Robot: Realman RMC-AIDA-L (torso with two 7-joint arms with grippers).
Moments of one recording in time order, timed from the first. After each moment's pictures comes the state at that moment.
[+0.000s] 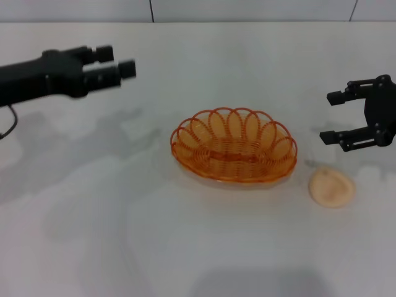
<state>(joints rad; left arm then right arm) -0.34 -2.06 0.91 1.10 1.72 1.48 -1.86 0.53 1.98 -0.92 -1.05 -2.05 -1.60 1.48</state>
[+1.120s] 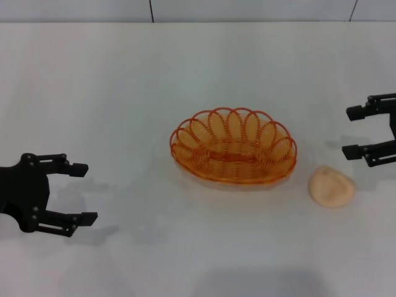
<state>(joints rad) -0.28 -2.00 0.84 1.13 2.09 1.83 -1.43 0.51 1.95 -0.83 -1.05 -2.06 -1.75 1.53</state>
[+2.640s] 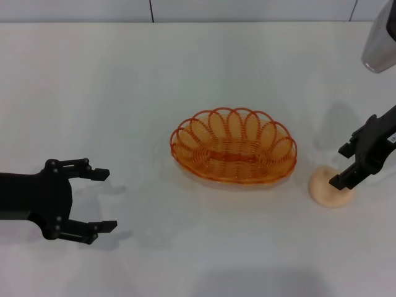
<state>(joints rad) -0.28 -2.07 0.85 1.14 2.13 1.80 -1.28 0.76 2.01 -1.17 -1.10 -2.56 -1.70 2.12</state>
